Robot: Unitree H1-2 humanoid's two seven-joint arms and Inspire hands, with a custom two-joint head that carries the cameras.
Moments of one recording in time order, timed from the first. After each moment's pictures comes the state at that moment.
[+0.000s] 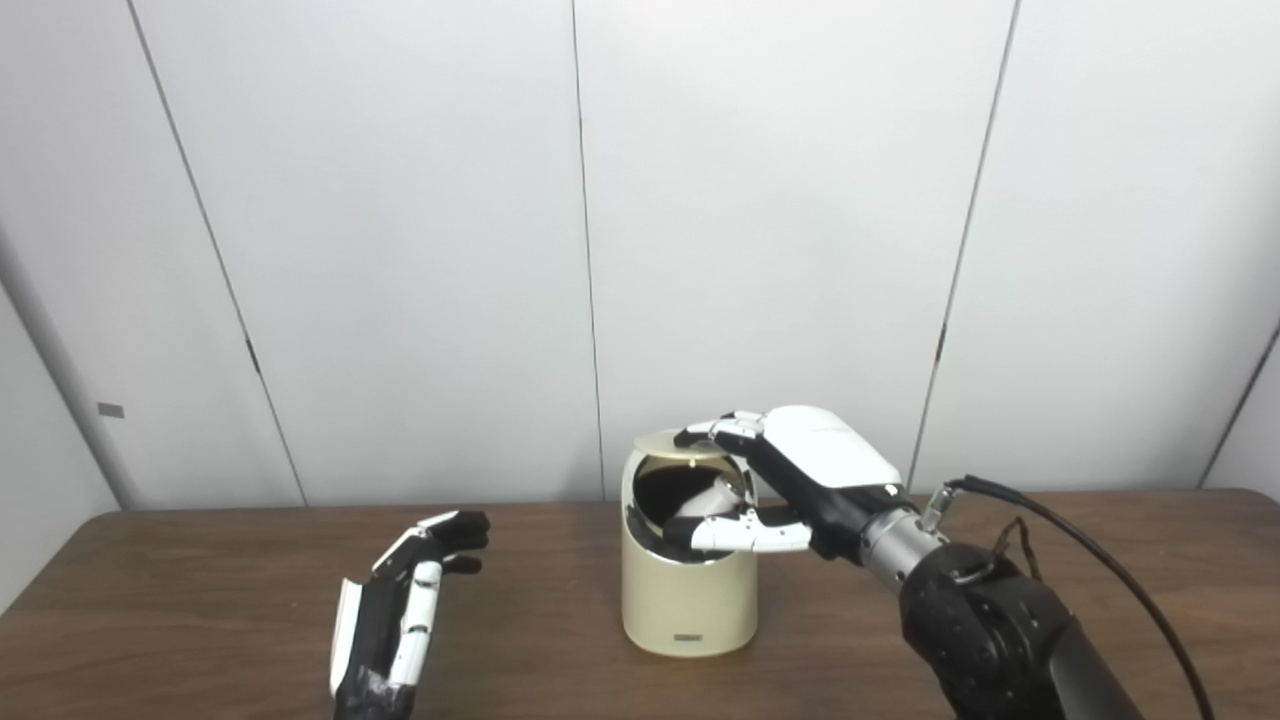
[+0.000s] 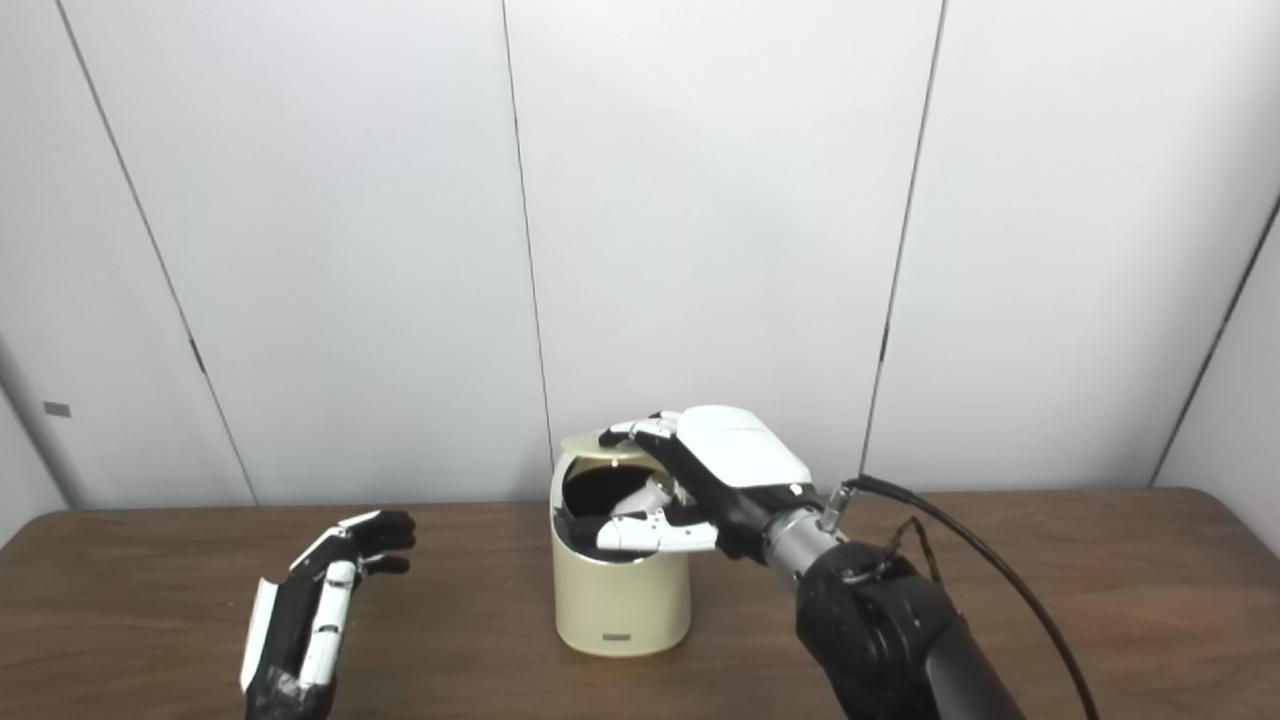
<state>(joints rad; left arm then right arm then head) -0.25 0.09 0.06 0.21 0.07 -0.45 0.12 -0.60 -0.28 0.31 -0.28 -0.84 0.31 0.47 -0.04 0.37</state>
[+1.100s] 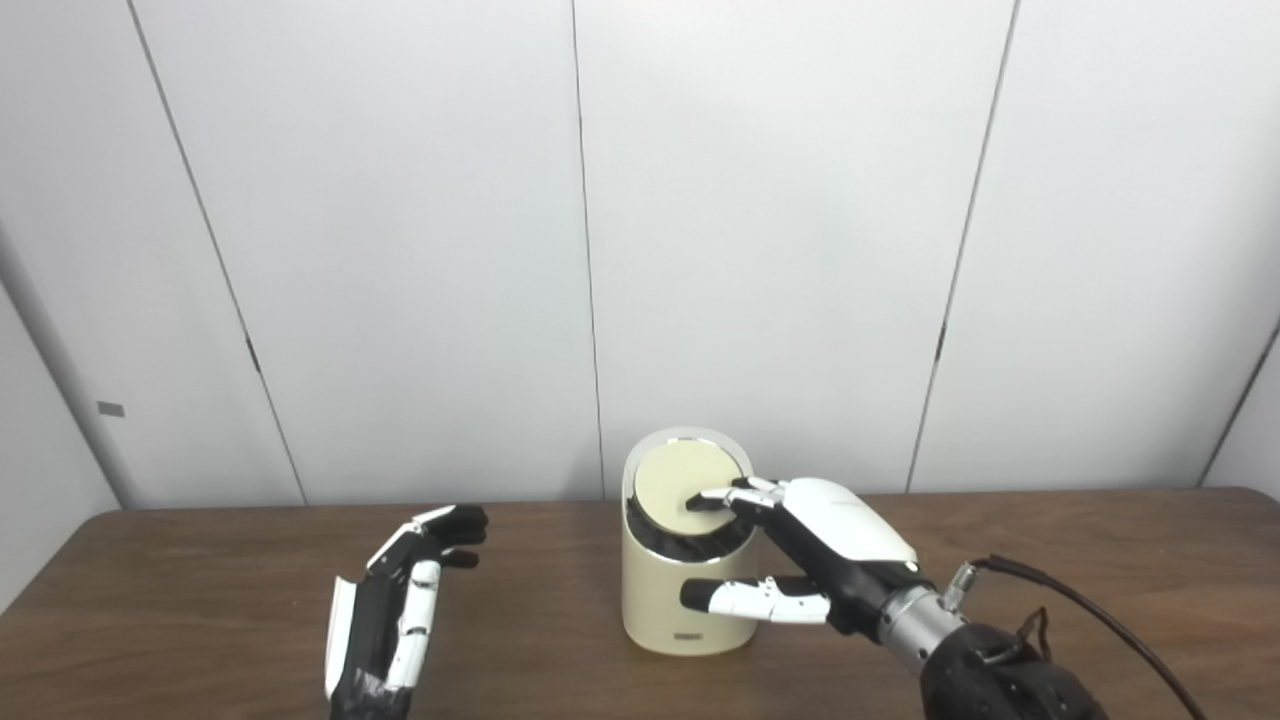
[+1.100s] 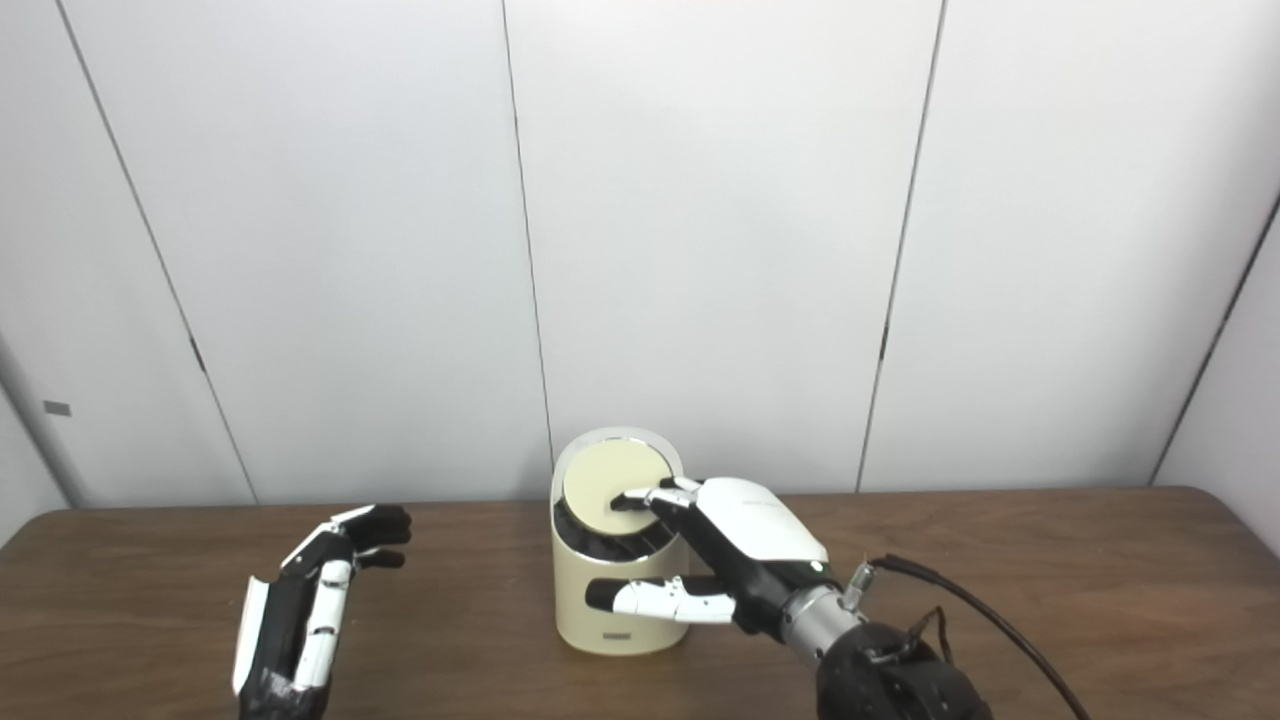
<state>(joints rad) -0.23 0.07 0.06 0.13 0.11 -0.44 0.14 -0.47 -0.27 0.30 -0.31 -0.78 0.31 0.46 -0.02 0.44</state>
